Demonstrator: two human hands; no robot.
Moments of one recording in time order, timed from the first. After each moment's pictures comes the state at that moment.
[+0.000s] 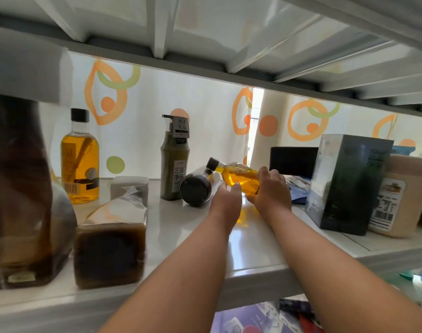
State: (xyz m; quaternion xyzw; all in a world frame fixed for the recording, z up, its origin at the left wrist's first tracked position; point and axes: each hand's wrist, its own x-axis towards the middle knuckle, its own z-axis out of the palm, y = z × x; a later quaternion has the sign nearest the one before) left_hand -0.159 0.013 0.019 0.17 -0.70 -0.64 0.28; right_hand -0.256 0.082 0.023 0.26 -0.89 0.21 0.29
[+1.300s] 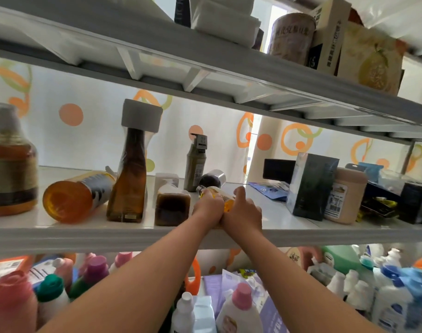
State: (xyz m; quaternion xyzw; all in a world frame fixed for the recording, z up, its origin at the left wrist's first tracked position) left_hand -0.019 0.034 0.022 0.27 -0.60 -0.70 0.29; right_hand -0.043 0.114 0.019 0.28 -0.89 0.30 0.18
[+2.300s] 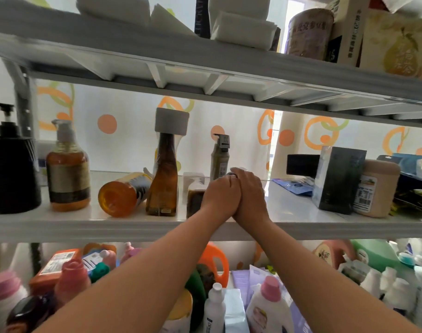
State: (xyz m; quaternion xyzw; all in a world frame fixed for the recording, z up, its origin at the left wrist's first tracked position) left_hand 0.047 0.040 0.045 0.20 -0.83 -0.34 0.39; right_hand -0.006 0.096 0.033 0.44 -0.76 0.36 0.32
